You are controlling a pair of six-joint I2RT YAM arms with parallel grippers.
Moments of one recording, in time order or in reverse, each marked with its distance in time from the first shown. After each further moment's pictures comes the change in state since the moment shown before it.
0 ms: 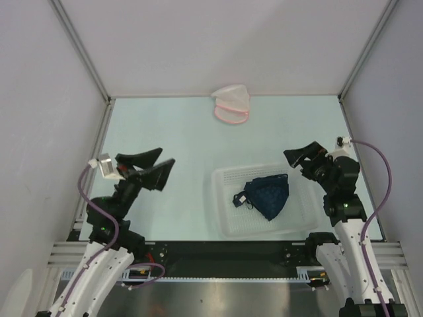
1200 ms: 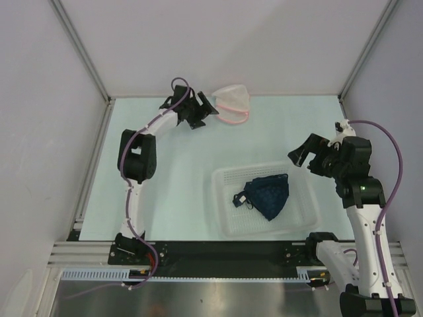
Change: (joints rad) left arm 0.068 1.995 1.587 -0.872 0.000 -0.131; right arm -0.025 0.193 0.454 -0.575 0.004 -0.323
